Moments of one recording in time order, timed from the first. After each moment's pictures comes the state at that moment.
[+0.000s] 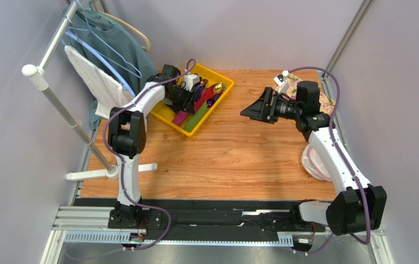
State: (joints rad) left arm -0.26 2.16 1.84 -0.78 0.56 0.25; right arm 0.15 1.26 1.11 -0.29 -0.90 0.61
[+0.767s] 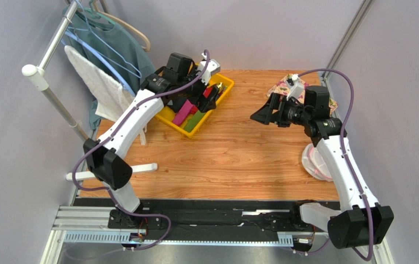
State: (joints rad) left arm -0.52 1.74 1.83 -0.78 0.37 0.26; right arm 0.12 1.16 1.14 -0.52 -0.68 0.41
